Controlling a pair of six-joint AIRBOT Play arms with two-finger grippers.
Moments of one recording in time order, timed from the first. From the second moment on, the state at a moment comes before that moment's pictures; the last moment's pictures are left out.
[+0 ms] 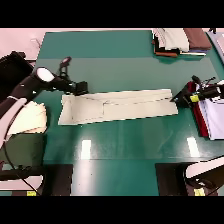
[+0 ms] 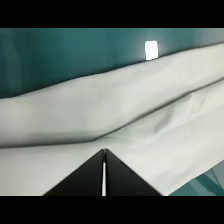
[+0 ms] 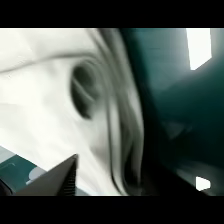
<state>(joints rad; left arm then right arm) -0.24 -1.43 1.19 0.96 -0.86 -1.47 -0.46 -1.74 1.27 -0.86 1.42 1.17</state>
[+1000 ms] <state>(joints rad) -0.59 -1.93 1.63 0.91 -0.80 -1.59 -0.06 -1.35 1.59 -0.68 1.39 1.23</state>
